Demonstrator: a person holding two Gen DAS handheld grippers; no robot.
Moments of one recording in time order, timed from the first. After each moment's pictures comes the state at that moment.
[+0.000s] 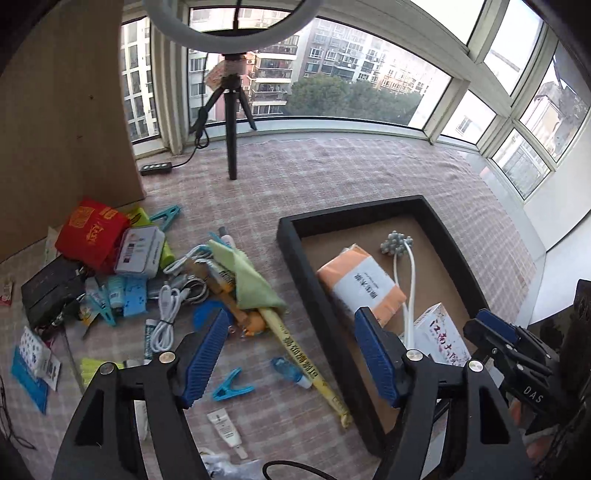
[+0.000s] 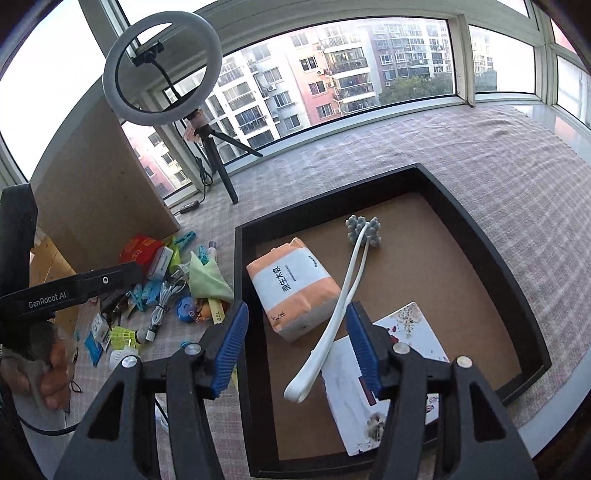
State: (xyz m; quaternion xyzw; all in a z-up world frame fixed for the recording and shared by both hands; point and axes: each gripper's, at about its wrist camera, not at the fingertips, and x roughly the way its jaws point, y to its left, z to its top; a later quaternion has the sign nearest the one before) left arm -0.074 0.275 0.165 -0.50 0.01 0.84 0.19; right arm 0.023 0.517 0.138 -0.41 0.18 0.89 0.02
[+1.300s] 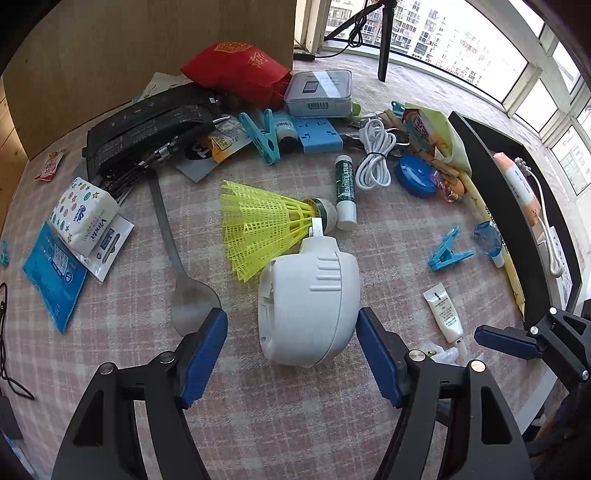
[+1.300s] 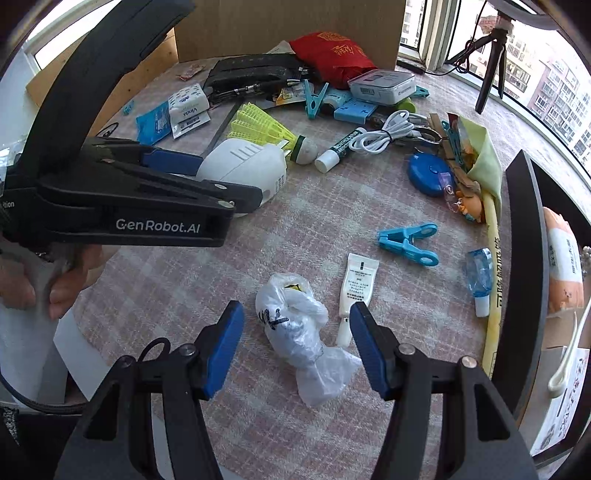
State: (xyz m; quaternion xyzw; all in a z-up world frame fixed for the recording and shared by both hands) left arm -0.037 0.115 0.031 -0.57 0.01 0.82 0.11; right arm 0.007 0.230 0.033 -0.55 -0.10 0.81 -0.19
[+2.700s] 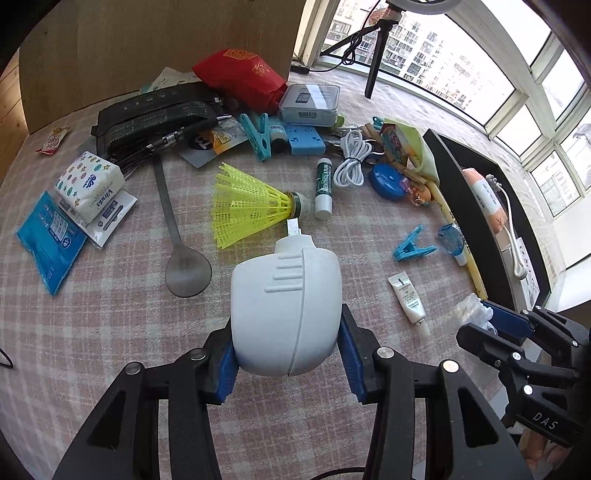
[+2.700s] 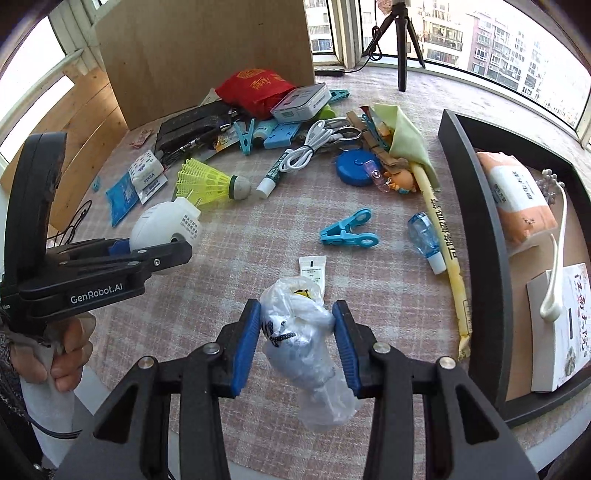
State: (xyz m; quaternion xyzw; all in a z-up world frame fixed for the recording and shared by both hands) left arm -0.008 0.098 0.050 -0.55 -0.05 0.82 0.15; right arm 0.022 0.285 0.063 -0.52 0.04 0.85 -0.09
